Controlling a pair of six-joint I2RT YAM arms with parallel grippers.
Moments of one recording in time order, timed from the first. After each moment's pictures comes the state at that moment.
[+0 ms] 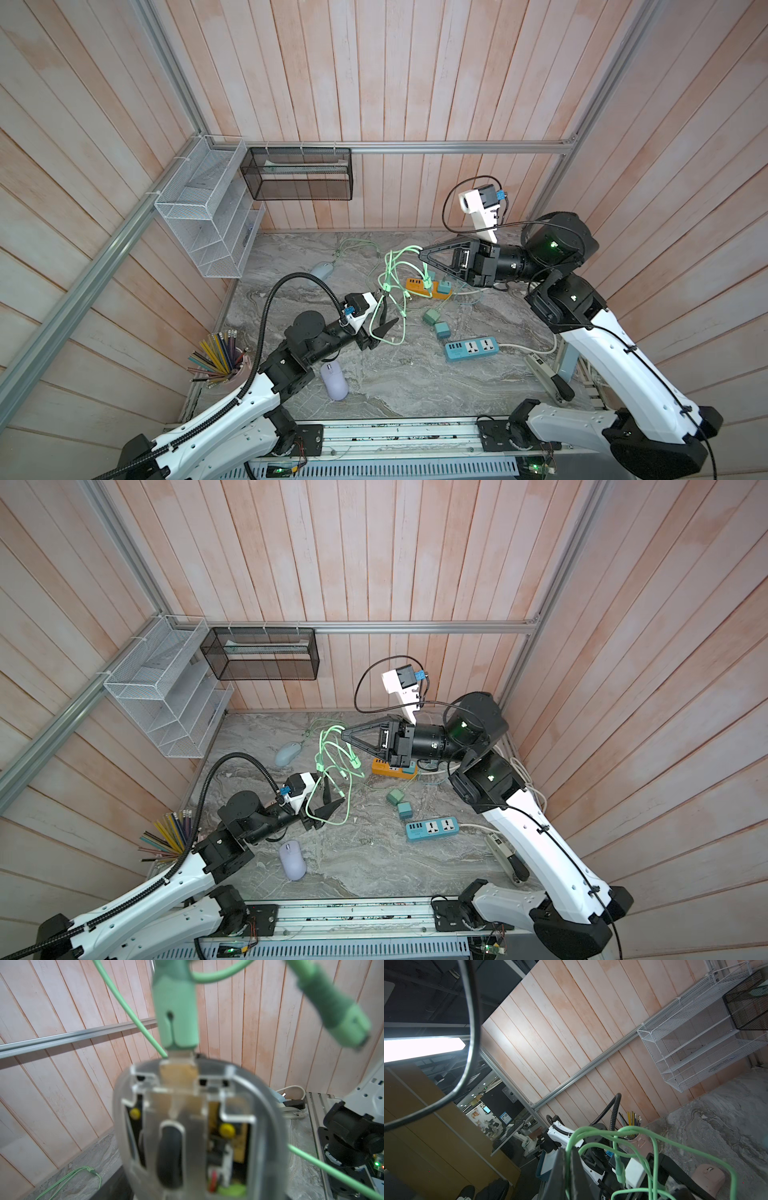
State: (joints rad) left arm -0.77 0.85 0.60 0.25 0.23 0.17; right arm 0.70 1.19 1.53 -0.07 -0.92 0.88
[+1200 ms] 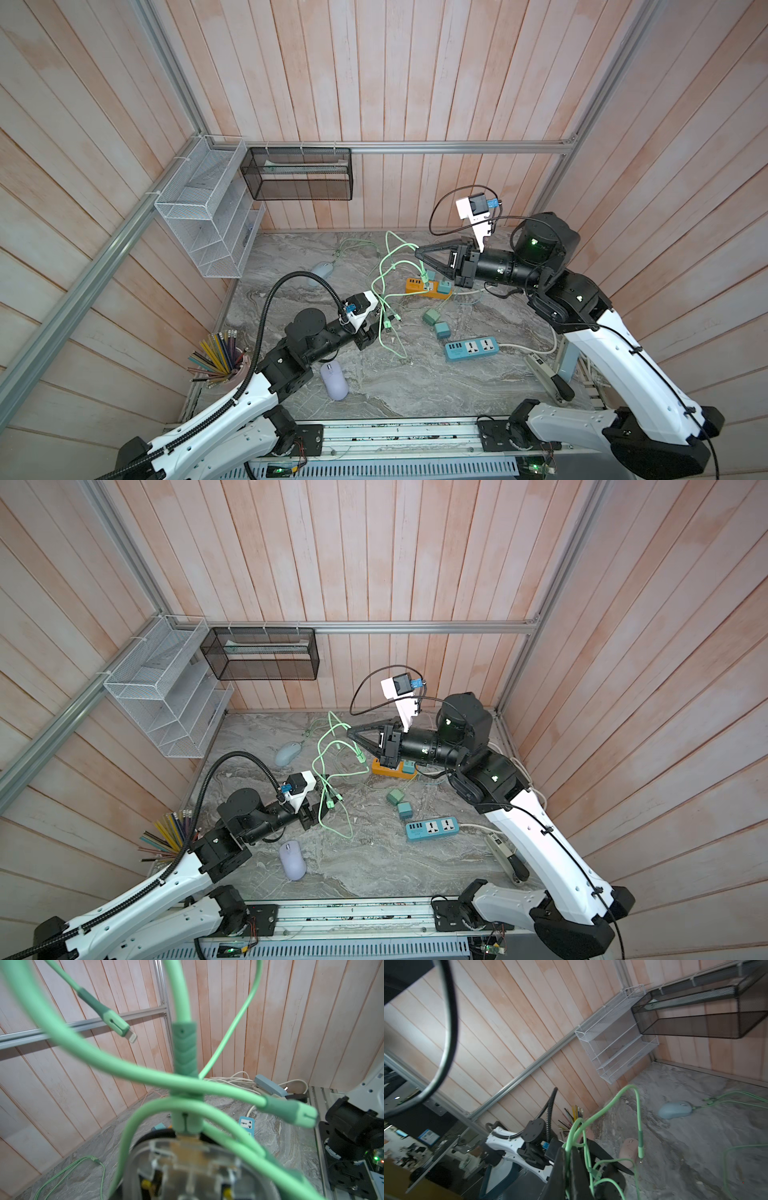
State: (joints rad) left arm -0.77 0.84 0.65 0.12 0.20 0.19; right arm 0.71 1.19 1.56 -0.45 -0.56 0.53
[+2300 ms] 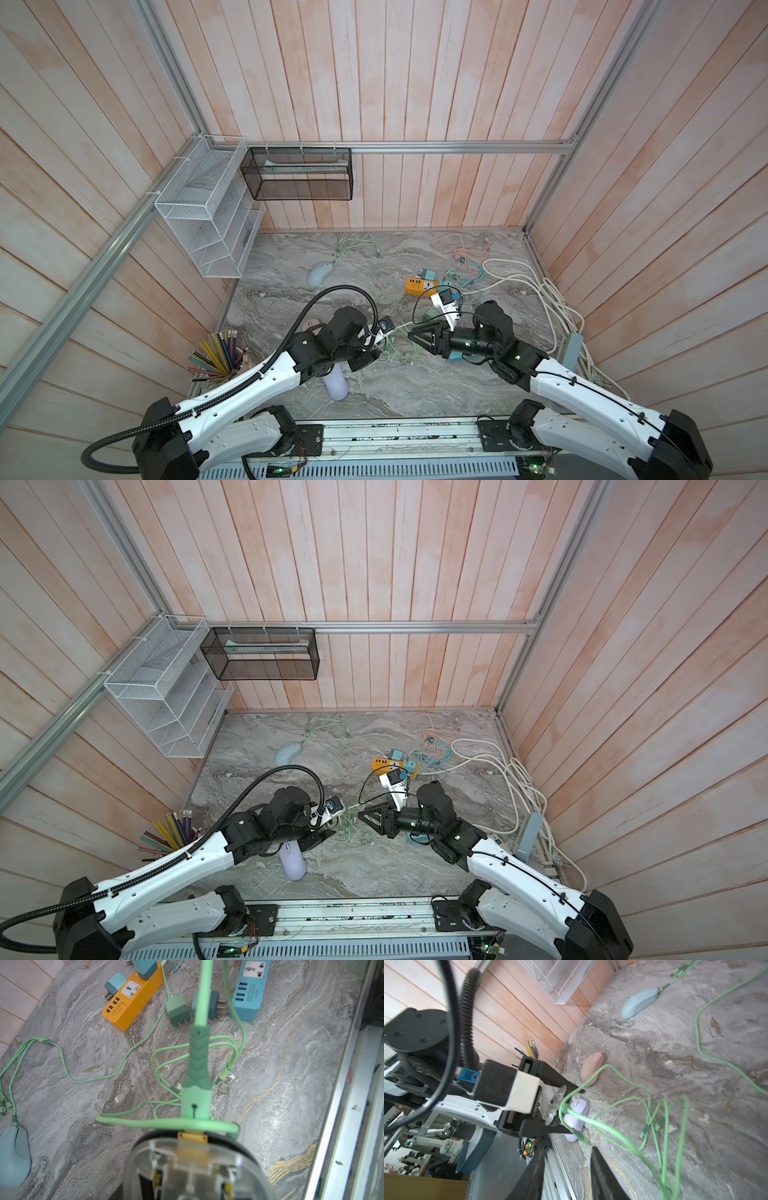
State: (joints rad) left arm -0.86 1.07 0.78 -0.55 0.05 0.34; right arm 0.75 0.96 0.54 0.15 -0.58 0.65
